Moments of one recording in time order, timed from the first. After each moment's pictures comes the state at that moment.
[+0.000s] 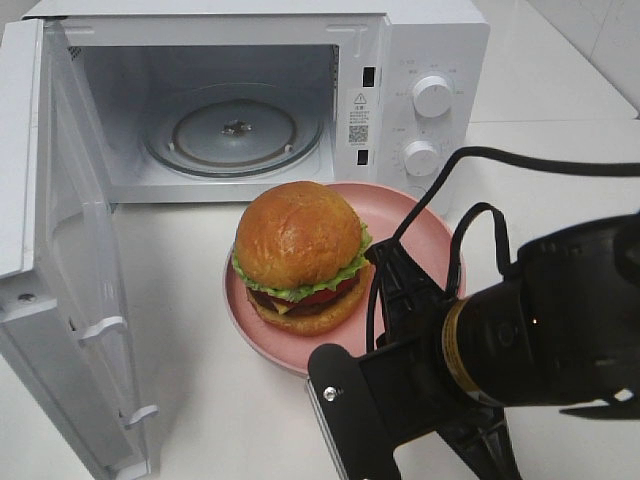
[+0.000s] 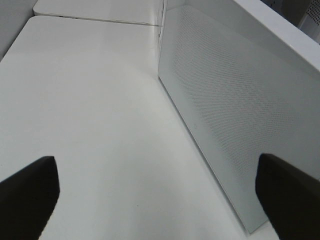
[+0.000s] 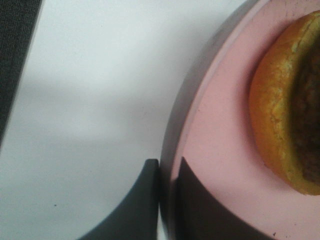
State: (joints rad) left arm 0.00 -0.01 -0.52 -0.09 1.07 -0.02; right arm 1.05 1.51 -0.62 -0.74 0.39 -0.35
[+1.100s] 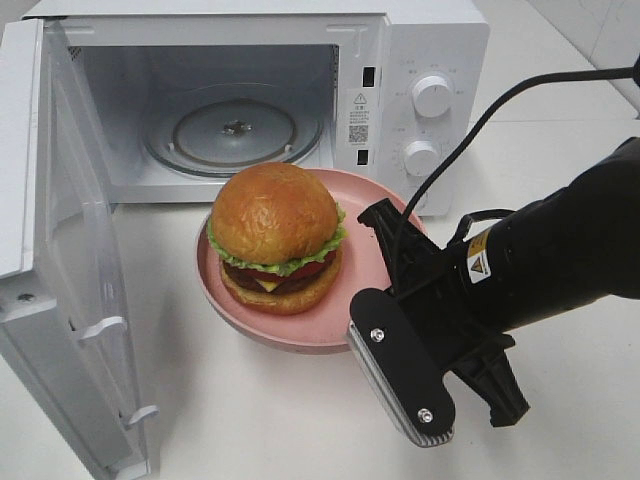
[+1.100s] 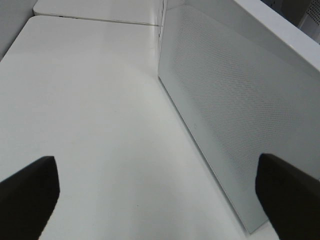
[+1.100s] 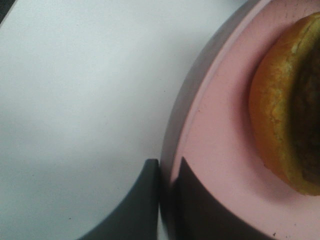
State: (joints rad) left arm 0.00 -0.01 -0.52 -0.09 1.07 -0.02; right arm 0.74 1.51 -0.65 0.11 0.19 -1.59
